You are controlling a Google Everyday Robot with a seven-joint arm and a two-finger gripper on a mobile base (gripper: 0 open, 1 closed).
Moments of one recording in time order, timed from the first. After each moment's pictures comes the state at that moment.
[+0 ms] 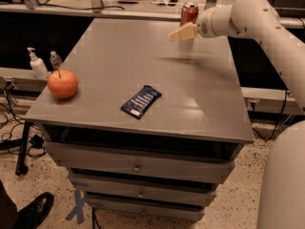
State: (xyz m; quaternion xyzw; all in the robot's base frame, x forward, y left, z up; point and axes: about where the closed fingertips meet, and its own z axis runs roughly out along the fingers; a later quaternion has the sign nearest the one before) arm 0.840 -0.135 0.907 -0.32 0.77 0.11 0.54
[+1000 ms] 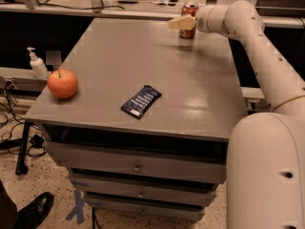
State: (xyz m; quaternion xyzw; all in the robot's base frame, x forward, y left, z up) arm 0.920 -0.149 0.908 -0.25 0.74 0.13 0.60
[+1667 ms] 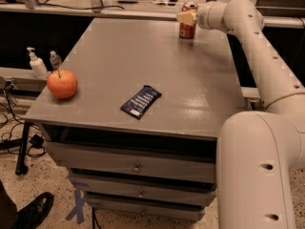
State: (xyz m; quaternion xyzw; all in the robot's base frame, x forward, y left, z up) arm 0.938 -0.160 0.912 -0.25 0.75 0.11 0.61
